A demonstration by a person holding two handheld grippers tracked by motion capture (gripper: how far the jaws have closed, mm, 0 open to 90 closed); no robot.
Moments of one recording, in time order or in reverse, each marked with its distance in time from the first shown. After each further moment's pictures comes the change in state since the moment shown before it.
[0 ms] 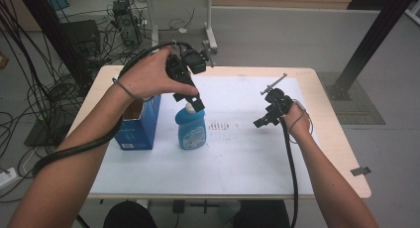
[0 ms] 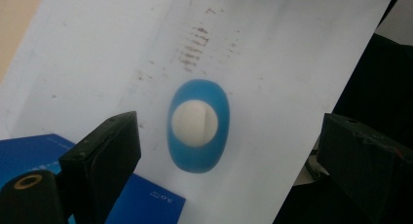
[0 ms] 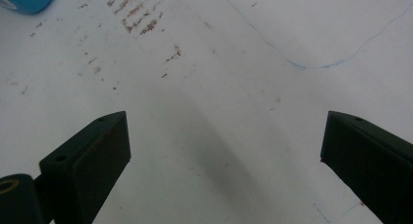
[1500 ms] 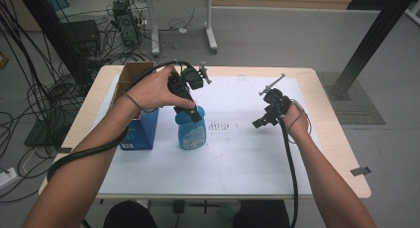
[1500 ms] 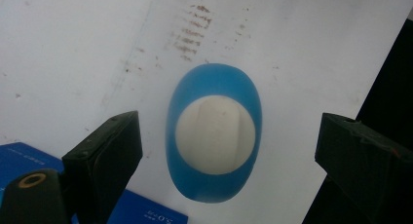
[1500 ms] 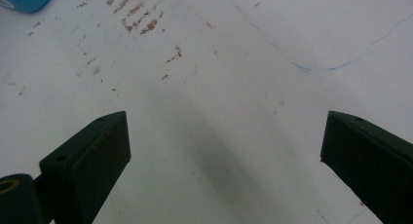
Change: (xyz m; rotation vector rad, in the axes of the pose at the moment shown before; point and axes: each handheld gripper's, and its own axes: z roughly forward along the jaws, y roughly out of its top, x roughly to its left) left arm 0.019 -0.015 0.061 0.021 -0.034 0.014; right arm 0.000 0.002 0.004 0.009 0.005 -0.004
